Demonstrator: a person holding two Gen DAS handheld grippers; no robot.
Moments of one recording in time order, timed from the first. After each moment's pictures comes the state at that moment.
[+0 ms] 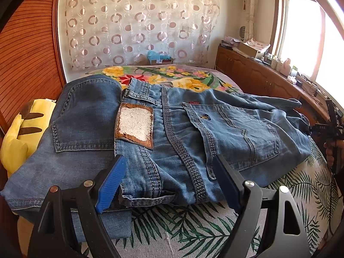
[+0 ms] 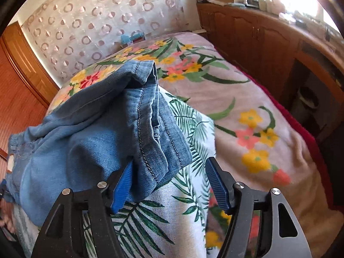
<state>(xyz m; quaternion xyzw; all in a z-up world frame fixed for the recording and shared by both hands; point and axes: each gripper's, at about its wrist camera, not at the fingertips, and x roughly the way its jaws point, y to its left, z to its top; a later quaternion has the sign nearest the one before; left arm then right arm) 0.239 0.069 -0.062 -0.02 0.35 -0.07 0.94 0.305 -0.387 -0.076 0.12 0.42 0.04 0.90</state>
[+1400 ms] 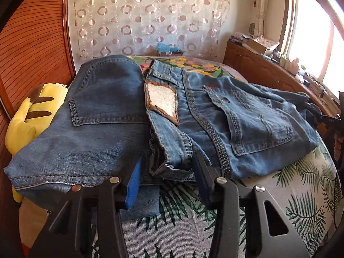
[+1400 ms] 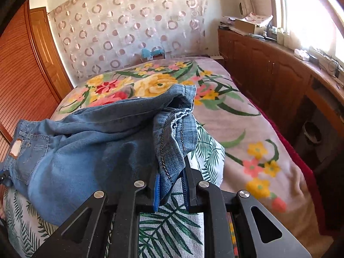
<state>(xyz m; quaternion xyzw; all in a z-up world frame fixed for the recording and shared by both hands) 0.223 0.093 -0.080 -0.03 0.37 -0.04 0.93 0.284 -0.356 -0.065 0.05 0.35 0.07 0.93</state>
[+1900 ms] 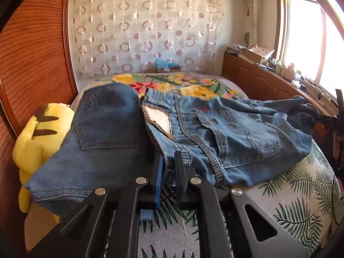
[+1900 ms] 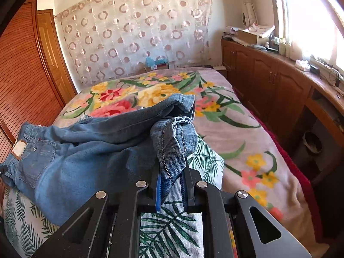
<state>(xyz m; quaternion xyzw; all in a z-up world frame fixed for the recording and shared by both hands) 0.203 0.086 -0.039 -0.01 0.32 -0.05 0.95 0.270 -0.358 -0.046 0.04 0.31 0.08 0.95</state>
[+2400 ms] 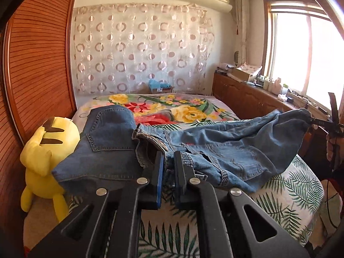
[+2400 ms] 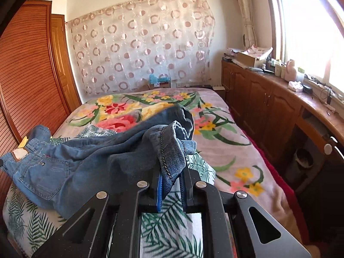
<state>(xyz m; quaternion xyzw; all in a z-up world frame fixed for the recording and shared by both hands) 0.124 0.083 0.002 -0.03 0.25 -0.07 0.97 0.186 -0.361 -0.025 0.01 0.26 0.08 0.96</state>
